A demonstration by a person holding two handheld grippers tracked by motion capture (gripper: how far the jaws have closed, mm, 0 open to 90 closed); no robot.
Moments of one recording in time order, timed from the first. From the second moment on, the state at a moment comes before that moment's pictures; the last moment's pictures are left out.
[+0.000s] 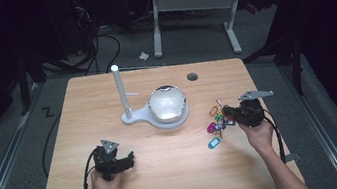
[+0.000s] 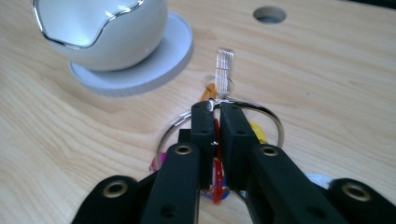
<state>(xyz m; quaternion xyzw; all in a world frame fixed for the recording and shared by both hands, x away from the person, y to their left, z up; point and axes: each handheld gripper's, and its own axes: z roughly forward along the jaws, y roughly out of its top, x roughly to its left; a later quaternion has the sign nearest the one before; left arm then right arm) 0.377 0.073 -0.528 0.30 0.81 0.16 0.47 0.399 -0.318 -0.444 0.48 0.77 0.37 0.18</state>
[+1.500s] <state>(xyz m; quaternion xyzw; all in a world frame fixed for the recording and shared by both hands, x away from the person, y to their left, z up) 0.377 0.073 -0.528 0.30 0.81 0.16 0.47 0.370 -0.323 -0.348 0.41 0.76 0.44 0.22</state>
